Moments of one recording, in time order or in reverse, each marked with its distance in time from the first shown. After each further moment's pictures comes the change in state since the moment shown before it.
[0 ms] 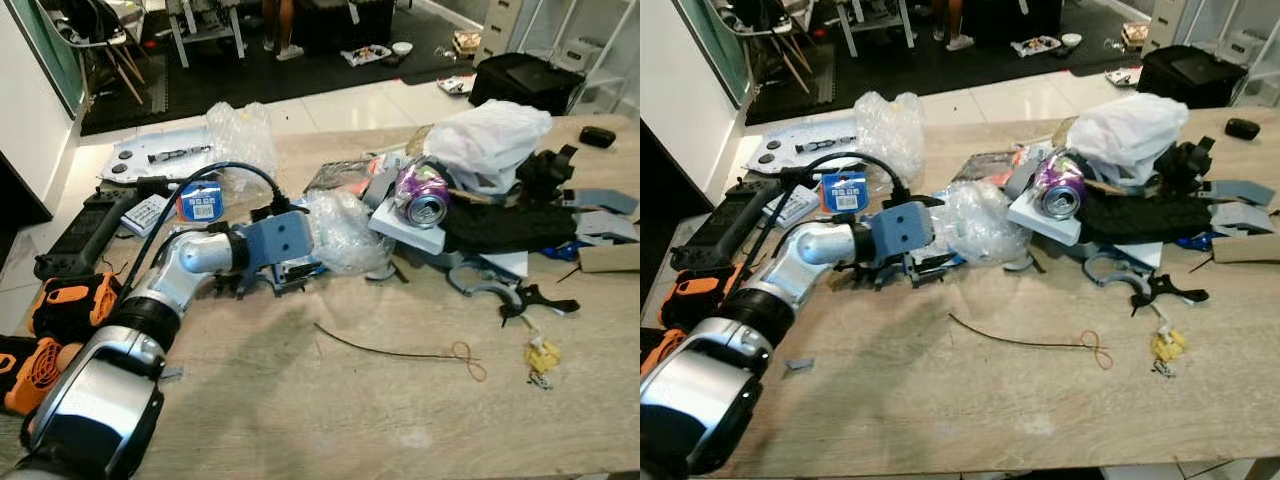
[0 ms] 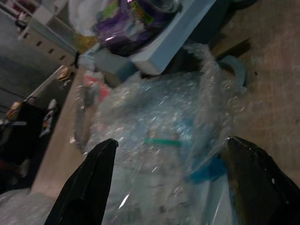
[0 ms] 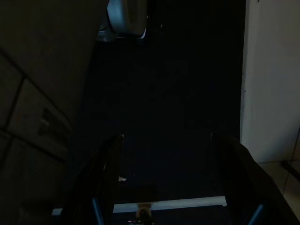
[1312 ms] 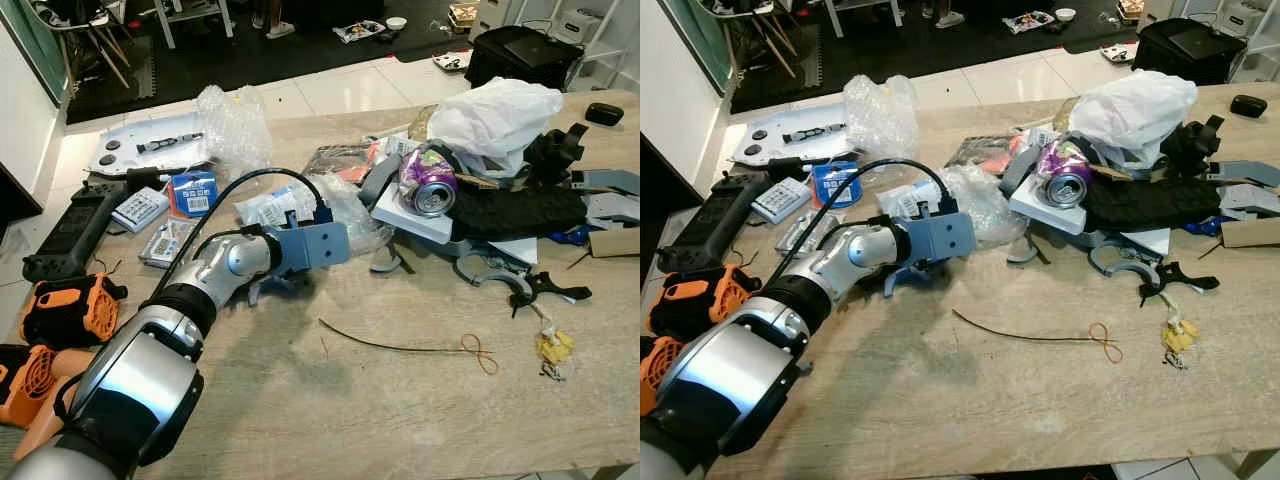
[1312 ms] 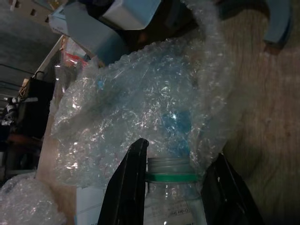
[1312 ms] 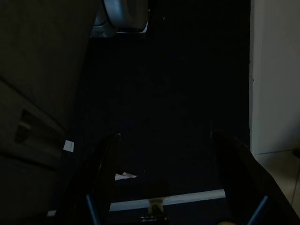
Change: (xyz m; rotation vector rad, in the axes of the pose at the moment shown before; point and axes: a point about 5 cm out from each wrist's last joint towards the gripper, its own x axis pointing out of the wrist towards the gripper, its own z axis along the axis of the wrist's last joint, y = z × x) left arm 0.029 0.000 0.000 0.116 0.206 0.086; right arm 0.000 -0.003 0.006 0.037 -0.026 -0.020
